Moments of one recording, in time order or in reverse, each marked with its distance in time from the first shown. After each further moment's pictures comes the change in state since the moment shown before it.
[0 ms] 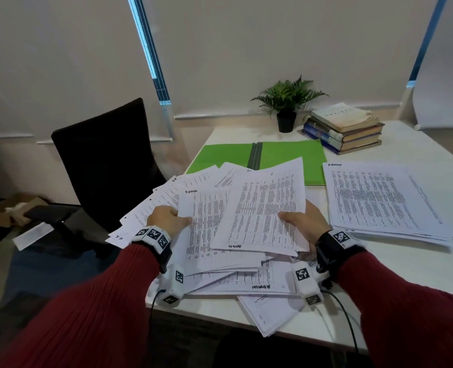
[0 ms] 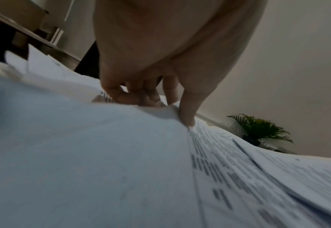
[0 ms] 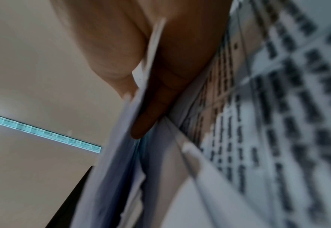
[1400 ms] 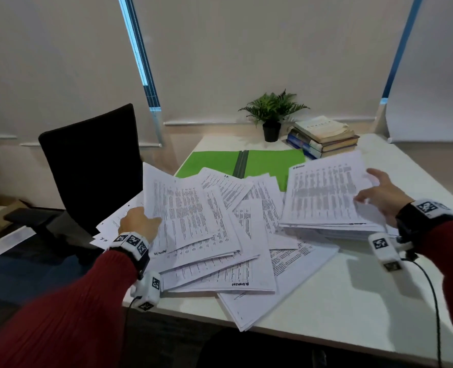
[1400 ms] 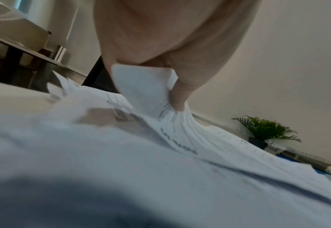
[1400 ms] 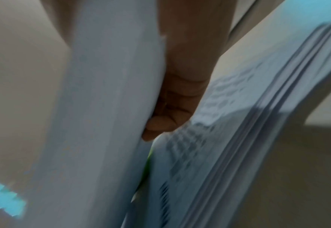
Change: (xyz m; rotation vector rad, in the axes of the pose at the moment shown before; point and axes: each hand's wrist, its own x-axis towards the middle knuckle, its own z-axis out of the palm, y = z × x) left_hand -0.006 -0.012 -0.016 0.031 0.154 0.011; right_hand 0.027 -0.024 -0.202 -0.120 0.283 0.112
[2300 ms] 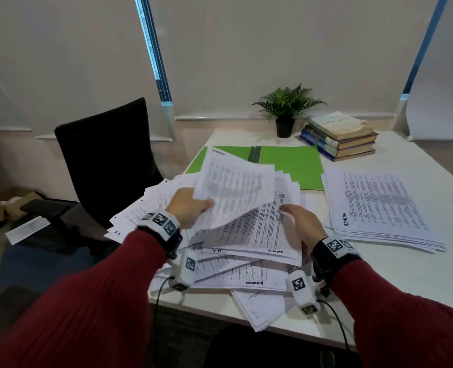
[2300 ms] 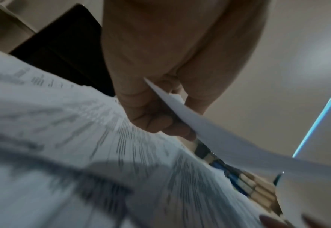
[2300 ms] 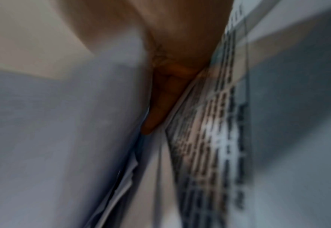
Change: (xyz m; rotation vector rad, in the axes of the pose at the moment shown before) left_hand -0.030 0.073 0.006 -0.336 -0.376 0.188; right_hand -0.087 0.005 0.183 0.080 -0.258 -0.027
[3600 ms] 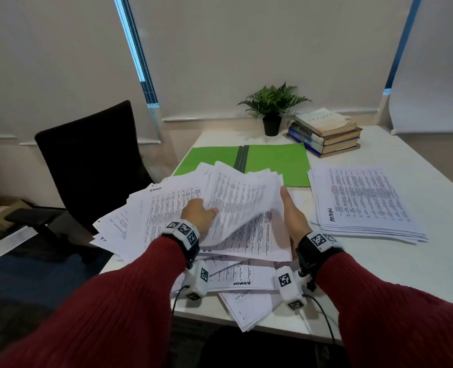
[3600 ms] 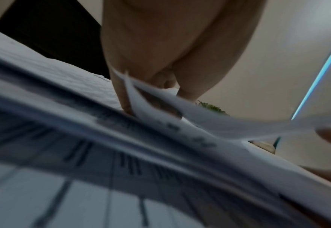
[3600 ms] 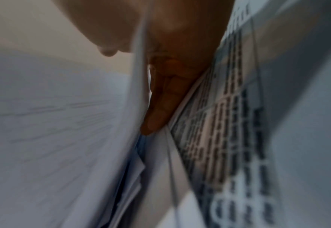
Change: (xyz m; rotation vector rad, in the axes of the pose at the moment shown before) left_hand 0.013 -0.013 0.067 0.065 0.019 -0.066; right_hand -0.007 -0.014 0.000 0.190 0.010 0.098
